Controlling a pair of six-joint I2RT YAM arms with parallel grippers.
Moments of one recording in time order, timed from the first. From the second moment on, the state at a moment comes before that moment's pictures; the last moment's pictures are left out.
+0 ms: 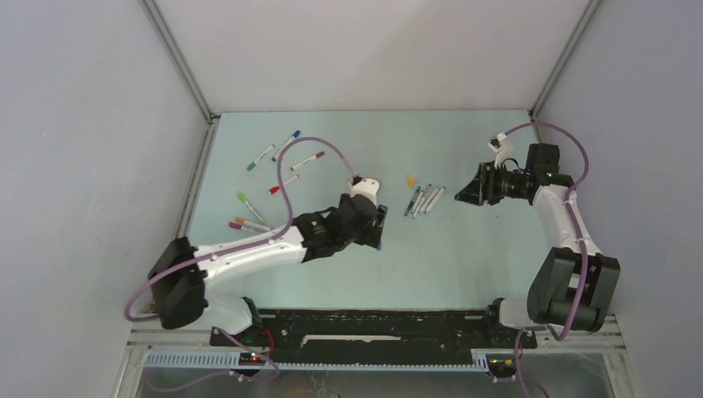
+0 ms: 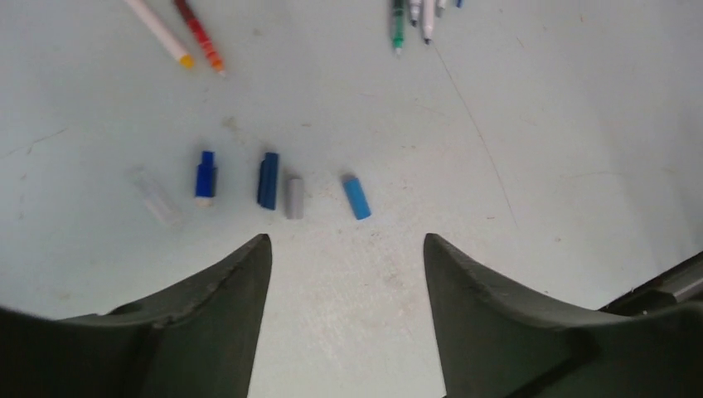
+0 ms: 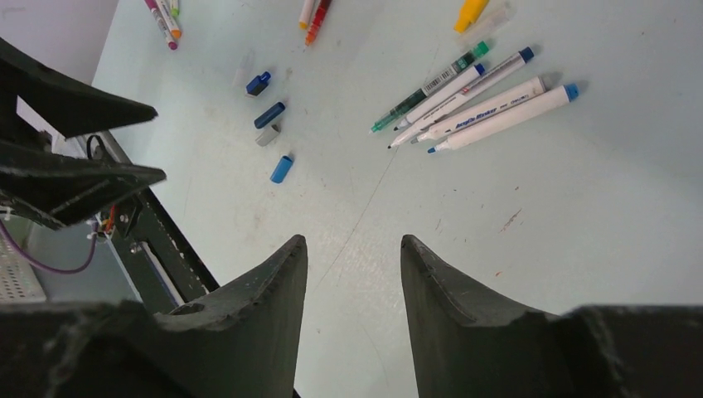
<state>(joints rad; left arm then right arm) -1.04 1.46 1.05 -0.35 -0.35 -0.49 -0.21 1.40 1.03 -0.64 -0.98 -0.23</state>
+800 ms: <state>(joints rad) -0.26 1.02 0.66 -0.25 -0.31 -0.60 -0.22 1.25 1.00 -0.67 -1.04 -0.37</state>
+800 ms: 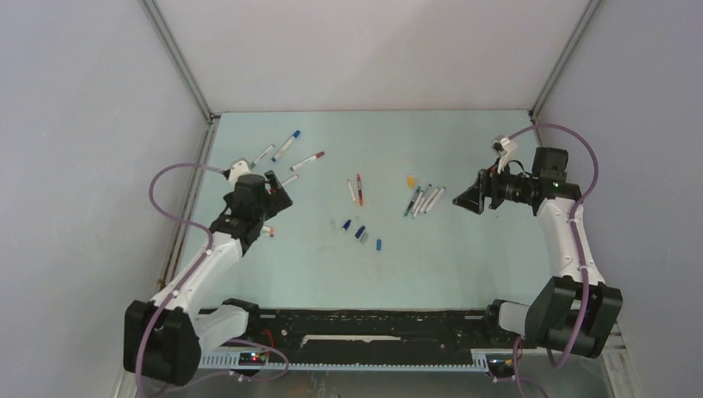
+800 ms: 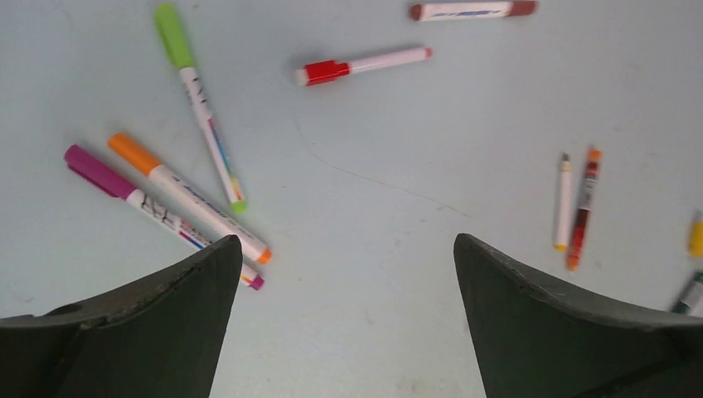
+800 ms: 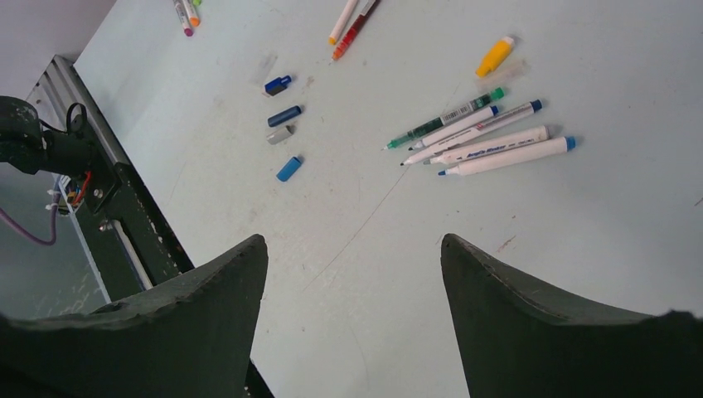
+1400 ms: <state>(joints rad) -0.04 1.57 1.01 -0.38 -0.21 -0.51 -0.23 1.24 1.00 -0.68 -1.07 -0.40</state>
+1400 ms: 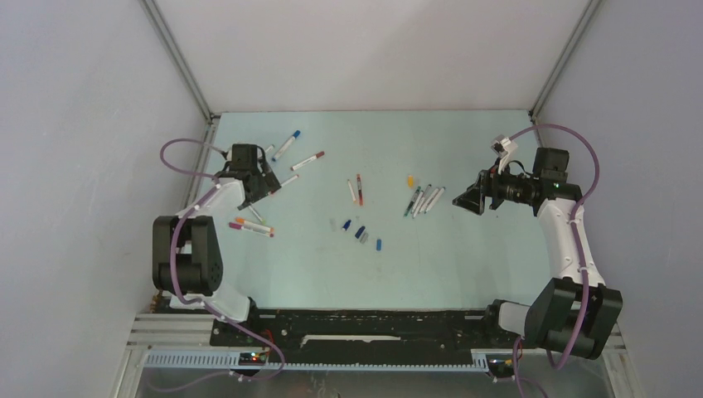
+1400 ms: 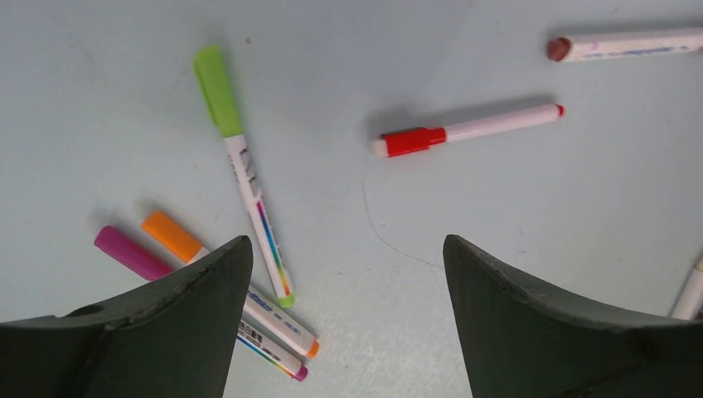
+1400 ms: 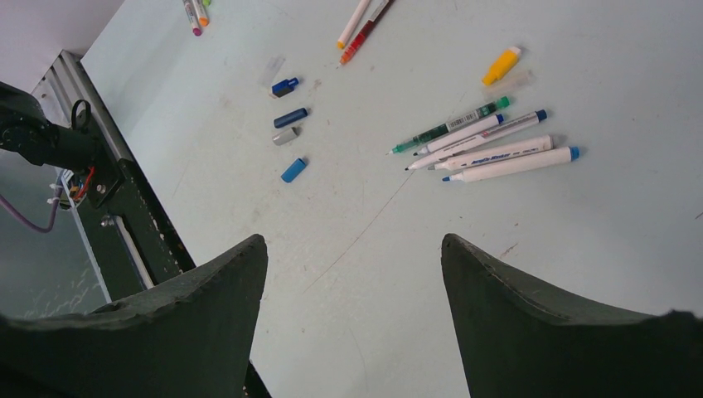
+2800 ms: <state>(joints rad) 0.09 1.83 1.16 -0.54 -0.17 -0.51 -0.24 1.24 1.00 -0.68 -1.08 -0.40</state>
